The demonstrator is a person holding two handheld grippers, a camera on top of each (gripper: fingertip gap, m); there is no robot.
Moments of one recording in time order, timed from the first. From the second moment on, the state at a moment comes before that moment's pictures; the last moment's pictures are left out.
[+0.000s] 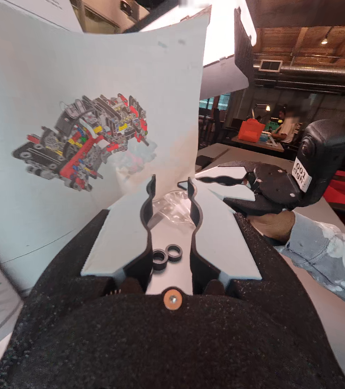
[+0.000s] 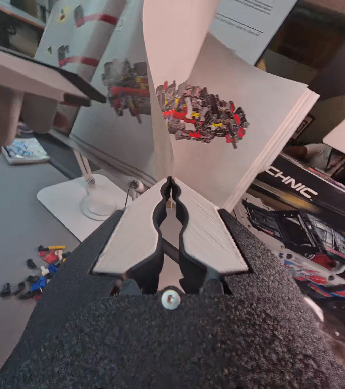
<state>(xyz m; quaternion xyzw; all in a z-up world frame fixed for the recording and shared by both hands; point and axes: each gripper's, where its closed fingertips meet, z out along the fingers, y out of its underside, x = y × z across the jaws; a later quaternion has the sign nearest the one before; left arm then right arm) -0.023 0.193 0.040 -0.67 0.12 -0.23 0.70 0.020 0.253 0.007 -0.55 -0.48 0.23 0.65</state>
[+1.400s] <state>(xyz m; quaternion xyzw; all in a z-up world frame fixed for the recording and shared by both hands) -0.113 0.236 -0.014 -0.76 0.20 0.21 0.58 -0.003 0.265 -0.068 -0.43 -0.62 -0.24 0.61</state>
